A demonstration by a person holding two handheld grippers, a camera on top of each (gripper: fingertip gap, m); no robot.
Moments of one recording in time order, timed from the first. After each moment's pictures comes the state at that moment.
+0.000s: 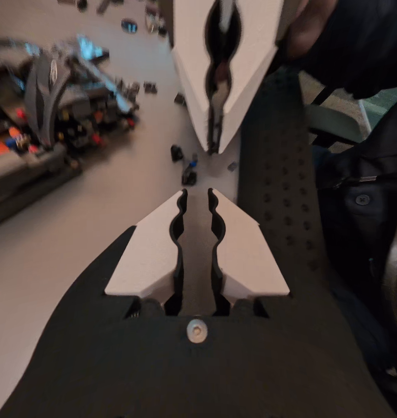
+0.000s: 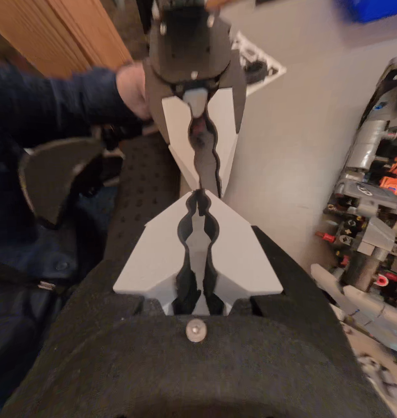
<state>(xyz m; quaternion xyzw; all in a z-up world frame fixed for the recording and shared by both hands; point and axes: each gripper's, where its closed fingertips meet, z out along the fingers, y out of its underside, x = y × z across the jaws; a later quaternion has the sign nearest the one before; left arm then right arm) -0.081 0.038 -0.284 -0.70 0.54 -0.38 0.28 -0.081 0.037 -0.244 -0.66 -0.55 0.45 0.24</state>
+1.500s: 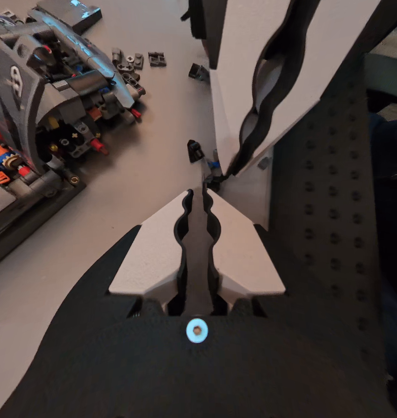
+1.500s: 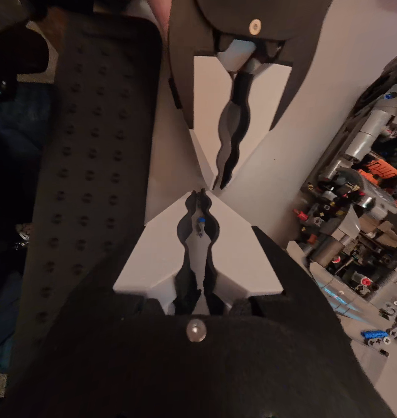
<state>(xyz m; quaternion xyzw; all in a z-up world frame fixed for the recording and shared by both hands) -0.059 0.057 -0.315 -0.72 0.58 -0.29 0.24 -0.058 0.037 -0.291 -0.63 -0.70 0.23 0.24</state>
